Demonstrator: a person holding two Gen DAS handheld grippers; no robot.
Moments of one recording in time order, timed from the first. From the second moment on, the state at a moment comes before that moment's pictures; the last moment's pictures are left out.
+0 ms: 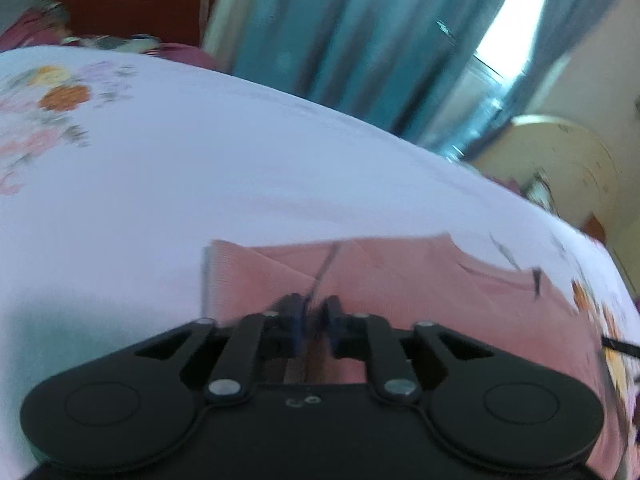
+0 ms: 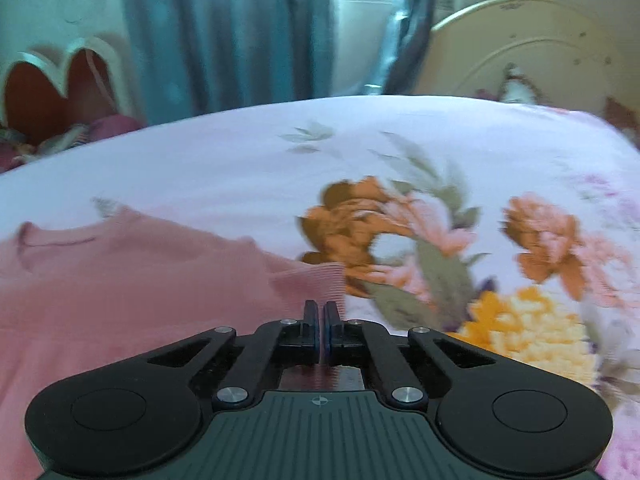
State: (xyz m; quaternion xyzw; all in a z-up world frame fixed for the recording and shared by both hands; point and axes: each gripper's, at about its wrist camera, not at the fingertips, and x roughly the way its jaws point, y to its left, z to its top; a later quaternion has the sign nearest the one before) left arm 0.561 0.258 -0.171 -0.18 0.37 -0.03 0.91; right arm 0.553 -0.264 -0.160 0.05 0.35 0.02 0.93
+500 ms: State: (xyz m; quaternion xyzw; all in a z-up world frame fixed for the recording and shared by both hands) left arm 0.556 0.134 -0.154 -0.02 0.38 -0.16 0.91; right arm 0.534 -0.118 -0.162 -0.04 0.35 0.18 0.92
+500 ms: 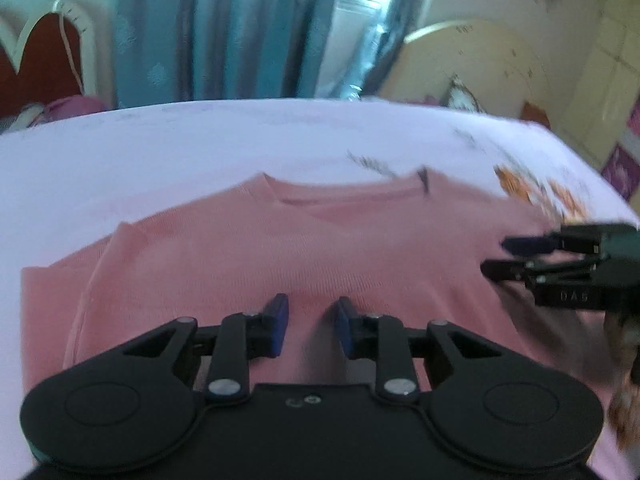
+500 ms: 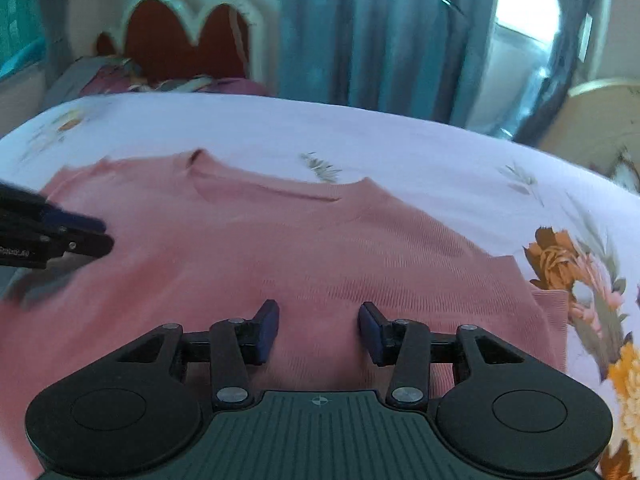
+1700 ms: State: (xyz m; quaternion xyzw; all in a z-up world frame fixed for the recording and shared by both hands) left arm 0.478 0.081 -0.167 0.03 0.32 -0.17 0.93; right arm 0.456 -0.116 -0.160 -0.04 0.31 0.22 0.93
